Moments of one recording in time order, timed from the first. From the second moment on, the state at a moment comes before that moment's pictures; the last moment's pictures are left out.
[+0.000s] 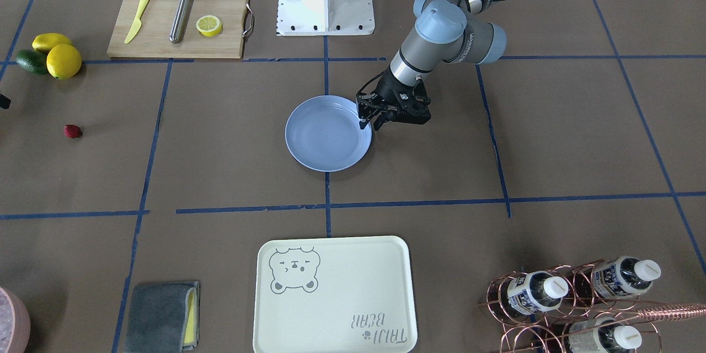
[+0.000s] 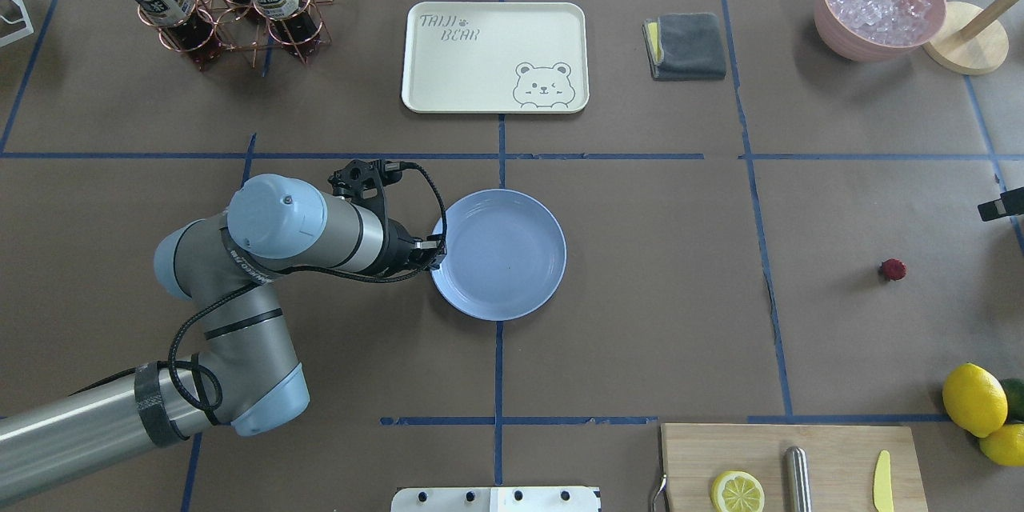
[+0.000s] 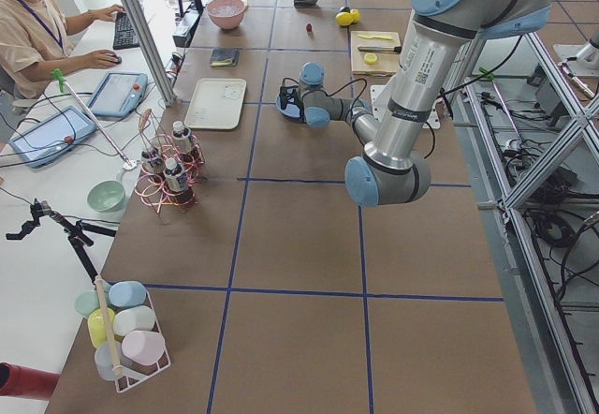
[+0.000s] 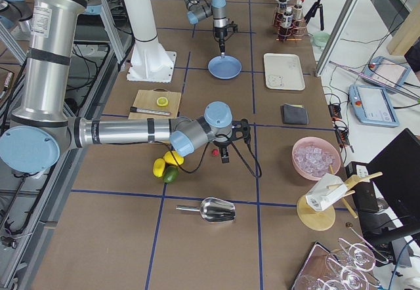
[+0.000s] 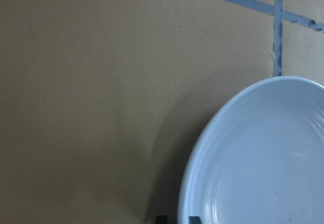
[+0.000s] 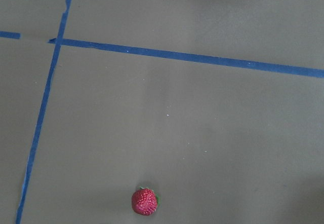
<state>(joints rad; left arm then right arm) -0.49 -2.07 -1.59 -2.21 -1.86 -1.44 1.27 -1.77 1.79 -1.03 2.43 0.45</state>
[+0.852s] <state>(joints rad) -0.53 -2.06 -1.77 -2.21 -1.86 -1.47 0.96 -1.78 1.80 -0.86 2.15 0.79</state>
